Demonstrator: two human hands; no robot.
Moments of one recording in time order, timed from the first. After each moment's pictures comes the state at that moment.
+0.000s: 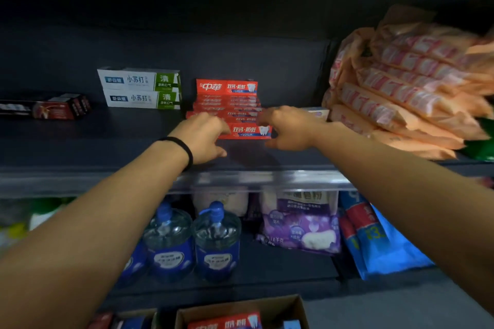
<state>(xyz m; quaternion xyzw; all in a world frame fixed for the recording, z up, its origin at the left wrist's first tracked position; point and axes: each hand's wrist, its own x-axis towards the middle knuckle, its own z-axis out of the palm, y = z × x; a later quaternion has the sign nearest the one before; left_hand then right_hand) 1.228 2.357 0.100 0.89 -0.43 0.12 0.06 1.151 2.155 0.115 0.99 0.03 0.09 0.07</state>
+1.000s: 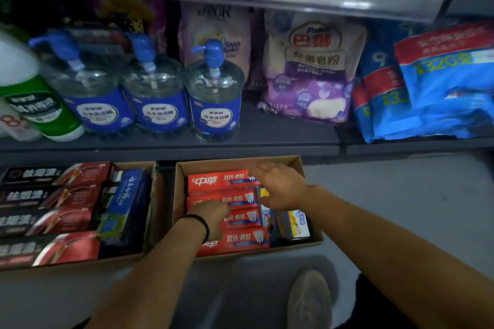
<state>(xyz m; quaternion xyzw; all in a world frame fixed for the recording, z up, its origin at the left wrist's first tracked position) 1.054 2.433 -0.287 0.84 -0.42 -0.35 -0.04 0.995 2.246 -0.235 0.98 0.04 -0.17 -0.08</state>
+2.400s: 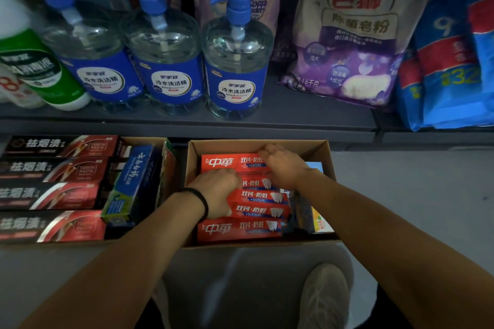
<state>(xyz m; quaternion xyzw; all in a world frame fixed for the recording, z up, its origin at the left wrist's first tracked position) 1.077 2.438 -0.262 0.85 -0.43 -0.31 0.02 1.041 2.244 -0.319 0.98 0.01 -0.19 -0.07</state>
